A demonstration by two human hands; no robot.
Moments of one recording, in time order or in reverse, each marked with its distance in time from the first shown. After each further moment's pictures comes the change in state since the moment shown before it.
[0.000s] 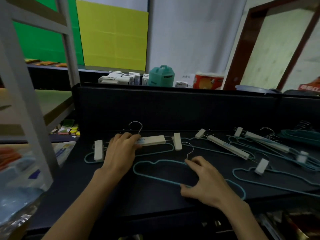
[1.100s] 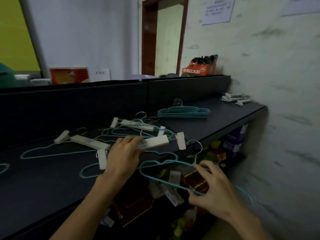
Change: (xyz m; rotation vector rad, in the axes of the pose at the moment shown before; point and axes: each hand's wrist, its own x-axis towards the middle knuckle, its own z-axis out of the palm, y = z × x) left_hand 0.009 0.398 0.162 -0.306 -0.069 0.385; right_hand -0.252 0.293 -0.137 -0.067 0.336 0.379
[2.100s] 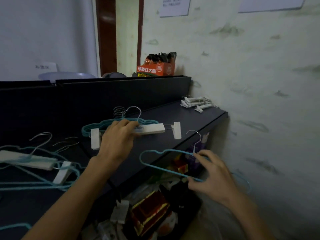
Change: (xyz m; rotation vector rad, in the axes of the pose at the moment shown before) left_hand 0.217 0.142 0.201 -0.029 0.001 0.184; right_hand 0.113 0.260 -0.094 -0.155 0.177 0.100
